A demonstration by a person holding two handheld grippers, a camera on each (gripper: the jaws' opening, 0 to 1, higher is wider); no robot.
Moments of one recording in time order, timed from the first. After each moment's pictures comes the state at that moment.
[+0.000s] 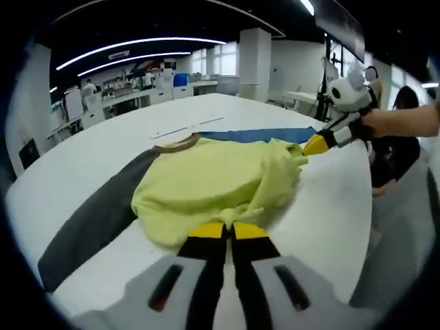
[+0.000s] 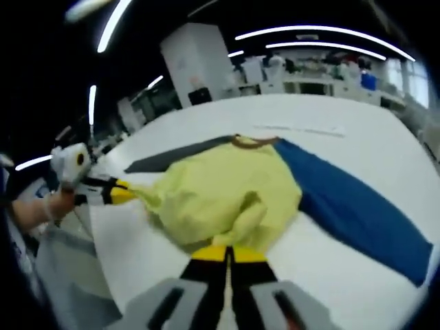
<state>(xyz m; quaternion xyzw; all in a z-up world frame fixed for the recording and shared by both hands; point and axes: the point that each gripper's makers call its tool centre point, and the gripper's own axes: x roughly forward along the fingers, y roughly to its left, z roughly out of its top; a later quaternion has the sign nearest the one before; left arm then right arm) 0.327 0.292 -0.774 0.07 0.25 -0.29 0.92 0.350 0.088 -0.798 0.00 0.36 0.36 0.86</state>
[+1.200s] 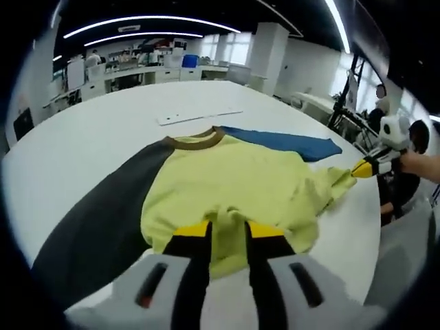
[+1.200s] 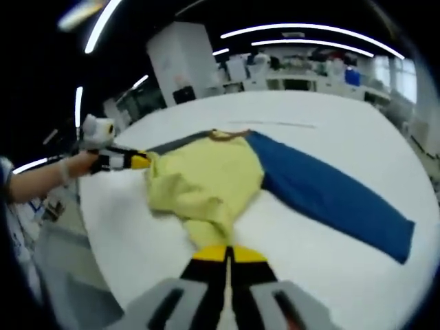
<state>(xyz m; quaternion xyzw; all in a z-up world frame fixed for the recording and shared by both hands) 0.400 0.305 -0.801 0.01 0.32 -0.29 0.90 0.331 0.038 -0.799 0.00 0.38 0.31 0.87</state>
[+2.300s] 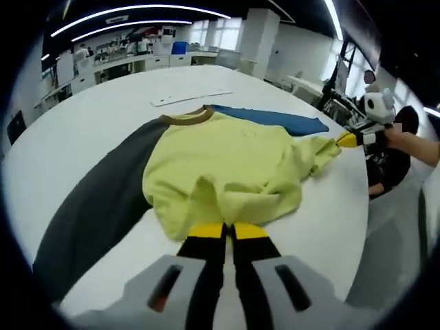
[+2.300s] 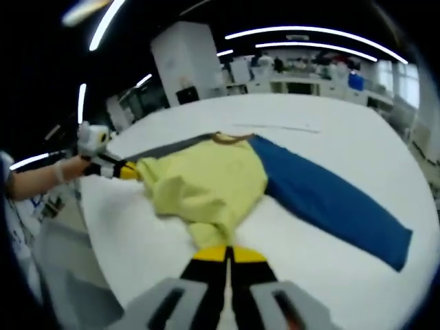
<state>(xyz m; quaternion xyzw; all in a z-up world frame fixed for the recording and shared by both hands) 0.347 0.330 -0.802 0.03 0.37 -0.32 0.88 0.333 0.040 -0.788 -0.02 0.37 0.33 0.87</state>
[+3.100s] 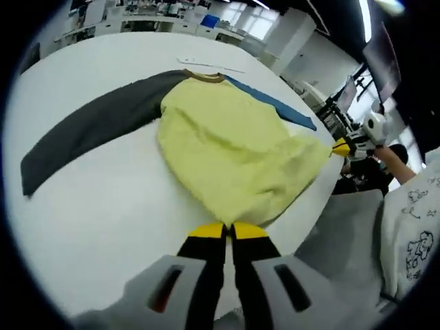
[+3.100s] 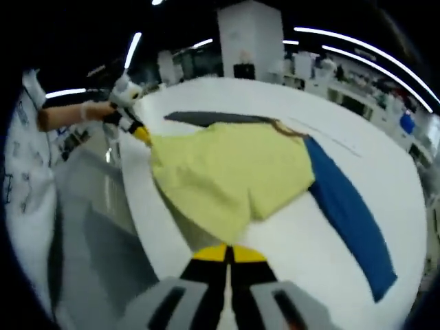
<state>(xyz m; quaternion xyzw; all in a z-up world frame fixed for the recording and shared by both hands) 0.225 0.367 -0.800 -0.12 0.48 -0.27 0.83 0.248 0.054 -0.775 -0.20 0.37 0.47 0.78</state>
